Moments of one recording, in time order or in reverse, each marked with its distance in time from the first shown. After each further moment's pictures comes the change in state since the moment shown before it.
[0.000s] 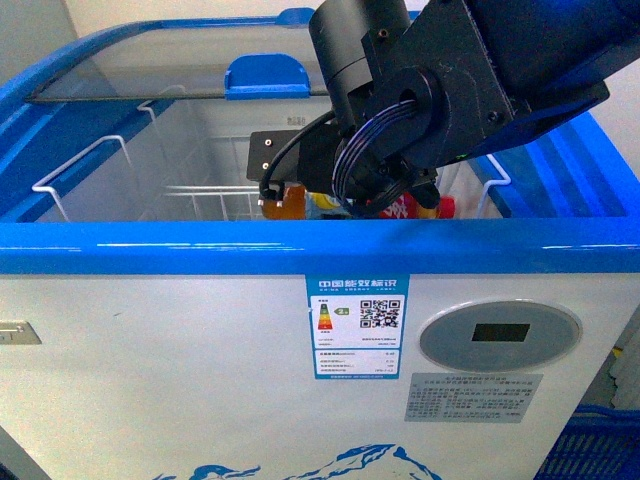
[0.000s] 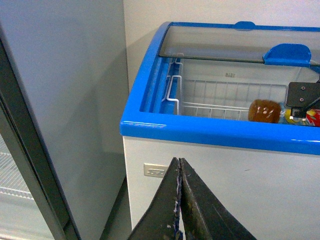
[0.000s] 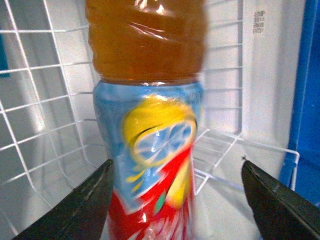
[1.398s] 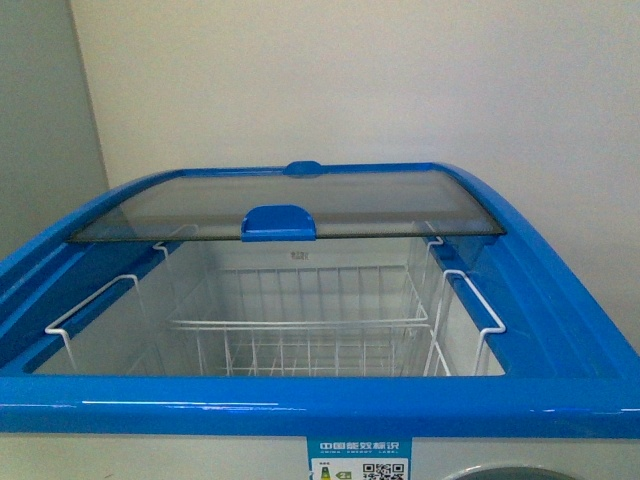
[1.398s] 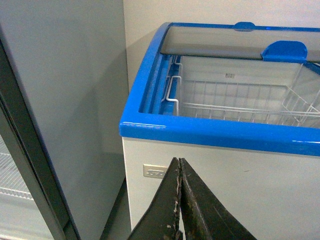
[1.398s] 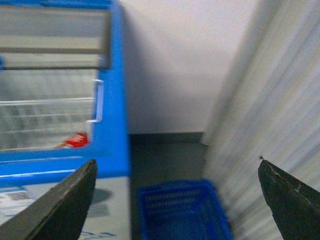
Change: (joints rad) left arm 0.000 0.000 0.000 0.000 0.000 0.000; right arm 0.384 -1.594 -0.753 -0.756 0.736 1.531
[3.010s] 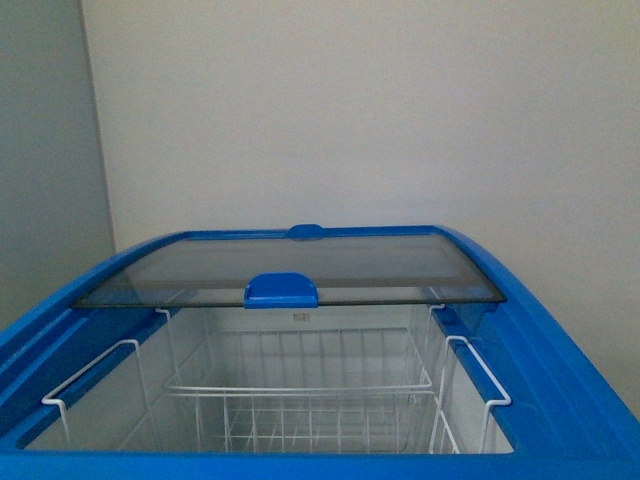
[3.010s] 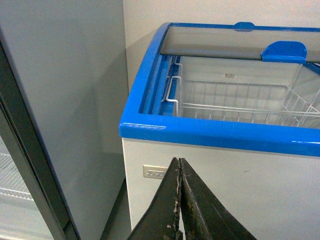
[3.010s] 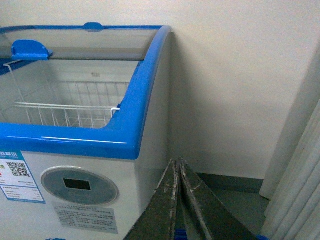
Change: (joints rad) left arm 0.000 -0.001 0.000 0.000 0.000 0.000; right arm -0.822 -0.636 -0.764 0.593 -1.040 -0.354
